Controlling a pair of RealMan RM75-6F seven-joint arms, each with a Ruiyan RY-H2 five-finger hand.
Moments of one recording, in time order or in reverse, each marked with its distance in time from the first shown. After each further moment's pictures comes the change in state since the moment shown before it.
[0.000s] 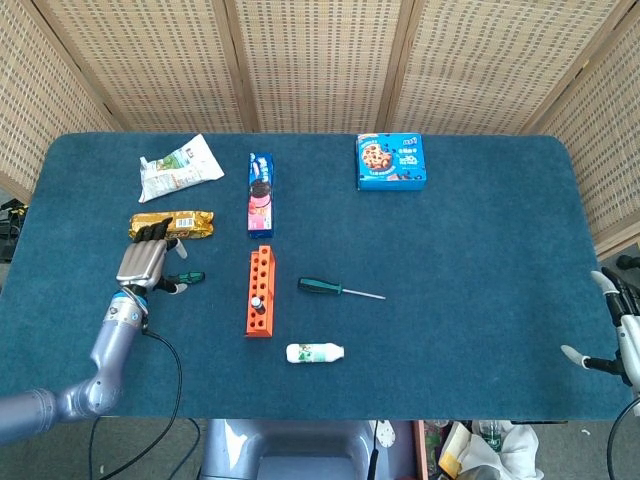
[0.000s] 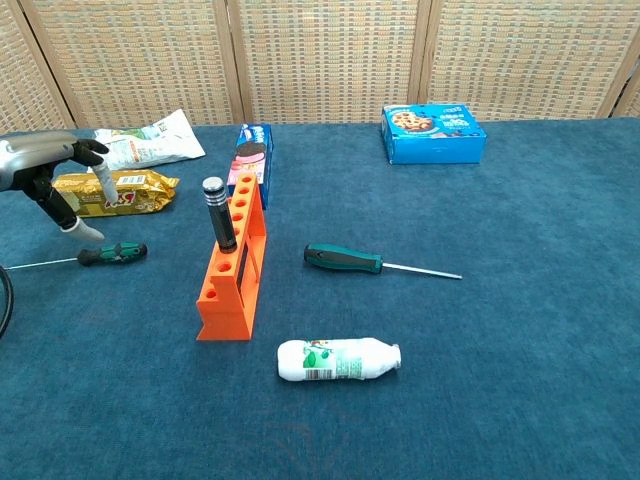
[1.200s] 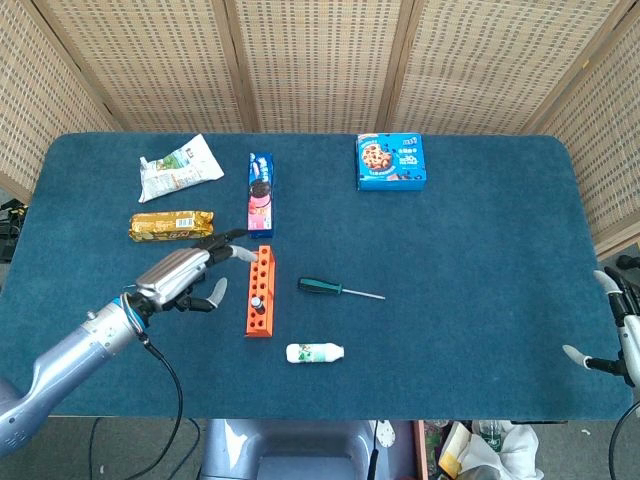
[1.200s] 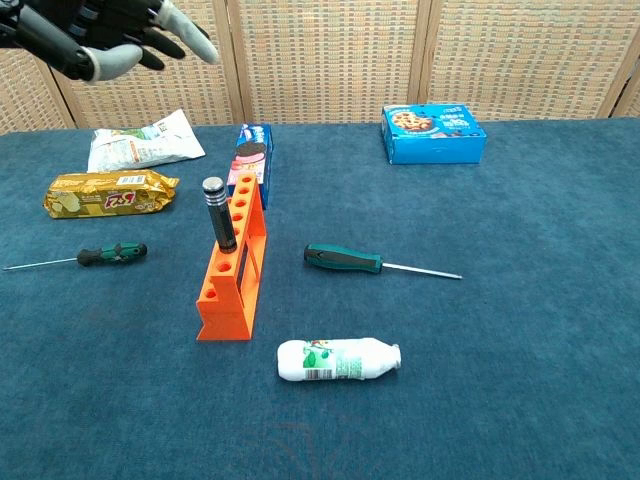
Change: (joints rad) left arm -0.023 0.599 -0.102 -0.560 0.488 -0.318 -0.676; right arm -0.007 0.005 0.001 -0.004 -0.005 0.016 0.007
